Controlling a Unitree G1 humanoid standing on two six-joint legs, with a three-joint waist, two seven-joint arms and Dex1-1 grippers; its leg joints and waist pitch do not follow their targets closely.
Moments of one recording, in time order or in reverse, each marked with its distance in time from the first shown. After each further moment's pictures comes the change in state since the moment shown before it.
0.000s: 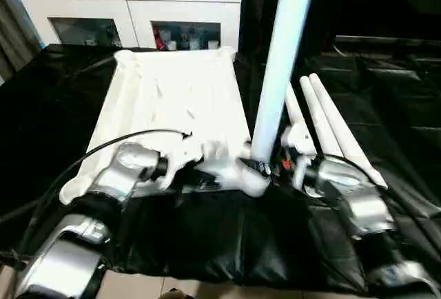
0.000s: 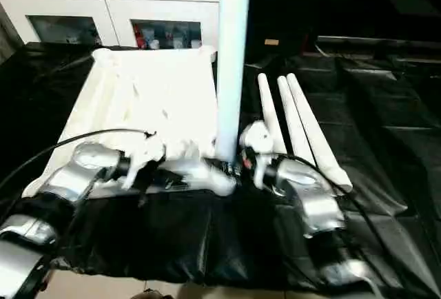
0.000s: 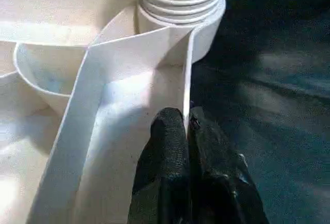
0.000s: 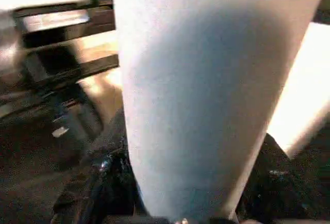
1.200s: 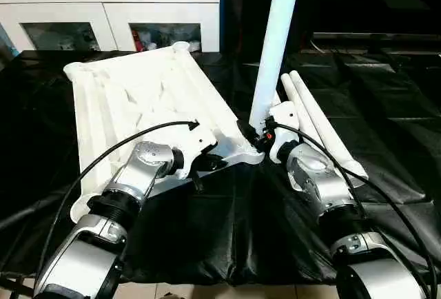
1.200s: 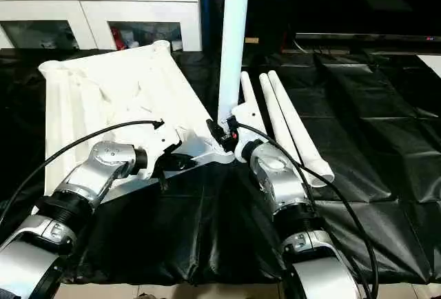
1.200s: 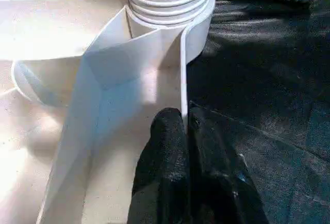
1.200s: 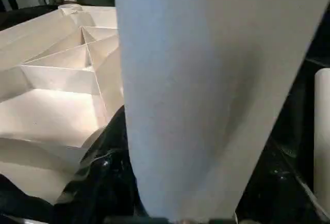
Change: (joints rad) left arm 0.015 -0.065 0.017 -0.084 0.041 0.128 0.222; right arm -0.159 0.131 -0.057 0.229 -0.108 -0.046 -0.335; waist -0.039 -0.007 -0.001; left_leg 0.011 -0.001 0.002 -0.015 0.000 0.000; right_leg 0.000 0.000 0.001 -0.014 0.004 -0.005
